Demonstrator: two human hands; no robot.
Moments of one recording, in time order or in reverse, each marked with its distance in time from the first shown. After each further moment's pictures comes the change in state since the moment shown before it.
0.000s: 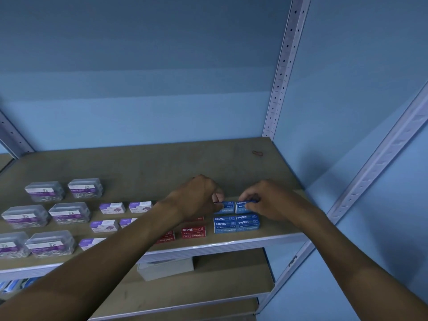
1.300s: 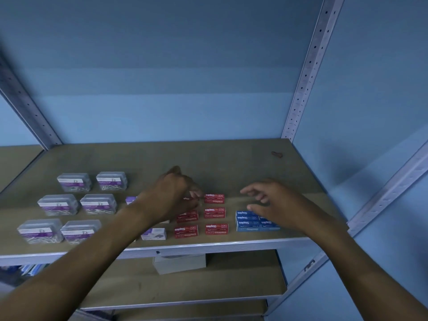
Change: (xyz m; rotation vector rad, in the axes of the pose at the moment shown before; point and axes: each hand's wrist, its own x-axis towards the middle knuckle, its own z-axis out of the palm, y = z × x) left_hand -0.083 -0.052 -0.040 0.227 0.174 -0.006; right_hand -0.009 -0.046 0.013 0.112 0.078 -0.071
